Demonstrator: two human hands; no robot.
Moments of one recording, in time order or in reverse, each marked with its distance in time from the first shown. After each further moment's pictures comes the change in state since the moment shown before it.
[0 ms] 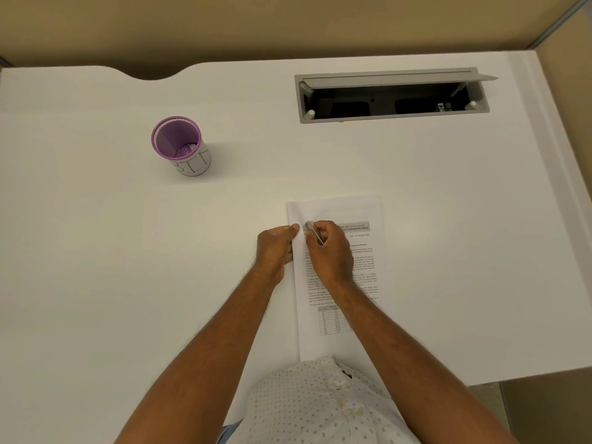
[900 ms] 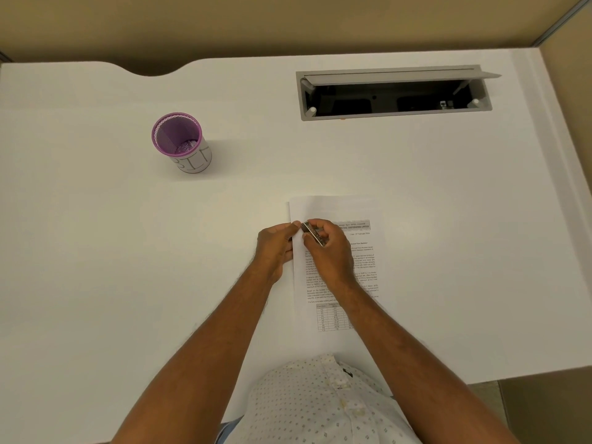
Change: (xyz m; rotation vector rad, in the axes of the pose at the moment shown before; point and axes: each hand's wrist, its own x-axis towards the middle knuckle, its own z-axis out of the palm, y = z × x) left_hand 0.008 -0.004 -0.007 -0.035 -0.058 -0.031; right_hand -0.003 0.008 0.000 0.156 -0.086 -0.018
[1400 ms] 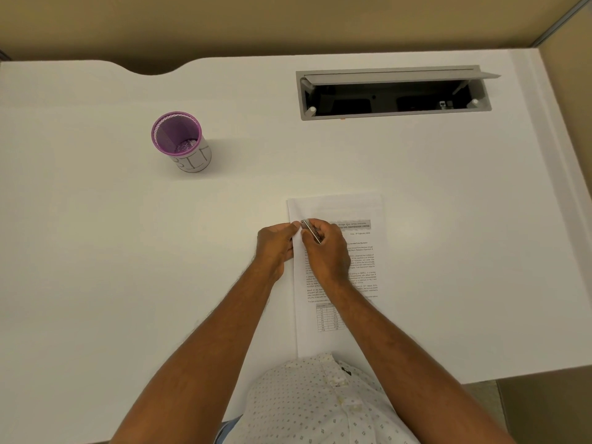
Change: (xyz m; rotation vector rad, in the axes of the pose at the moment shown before) left_hand -0.002 0.001 0.006 0.019 0.058 0.008; right_hand 0.001 -0.002 0.011 -0.106 0.095 0.009
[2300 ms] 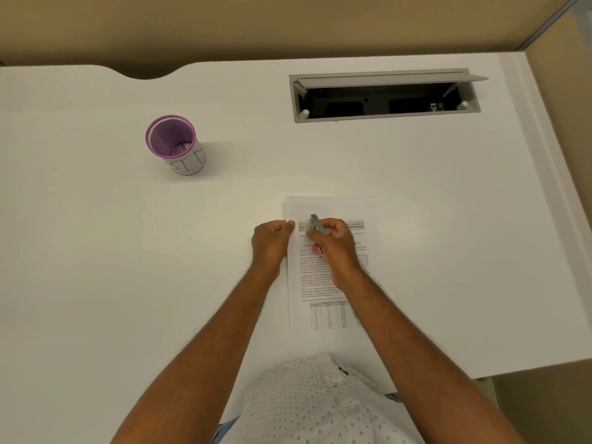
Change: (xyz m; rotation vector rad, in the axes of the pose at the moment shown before) left_hand -0.018 0.011 0.009 0.299 0.117 0.219; right_hand 0.016 0.002 -0.030 0.576 -0.173 0.314
